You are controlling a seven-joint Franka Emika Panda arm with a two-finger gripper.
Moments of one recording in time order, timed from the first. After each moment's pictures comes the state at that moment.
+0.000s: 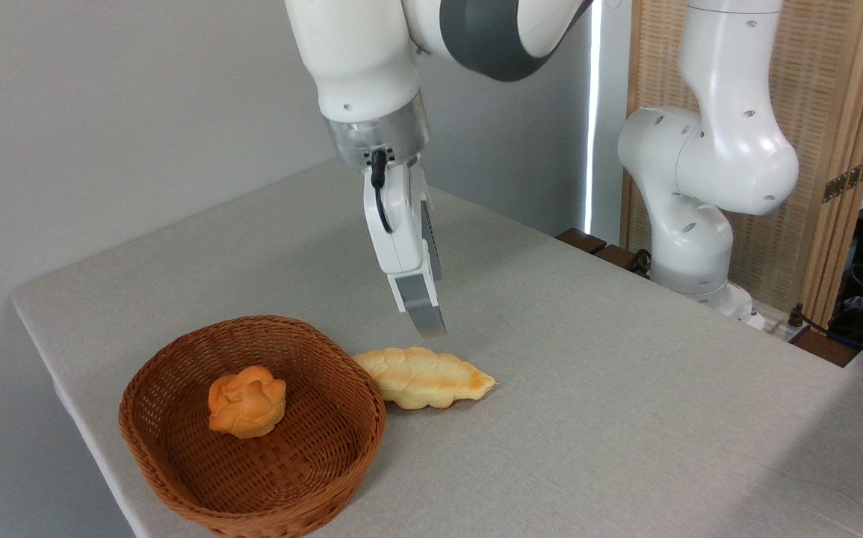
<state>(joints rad) -0.05 -0.15 0.04 -1.99 -0.06 1.68 1.45</state>
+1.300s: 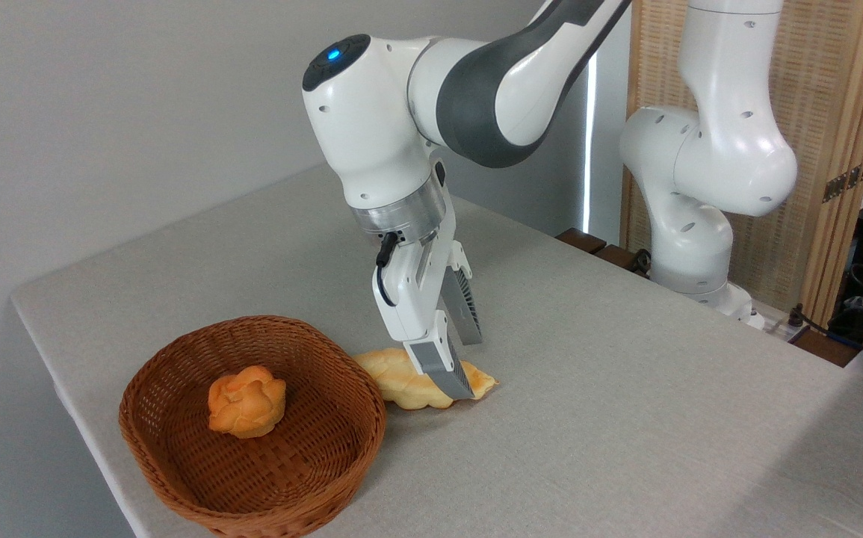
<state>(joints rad) -0.10 -0.14 0.04 -2.21 0.11 1.87 1.55</state>
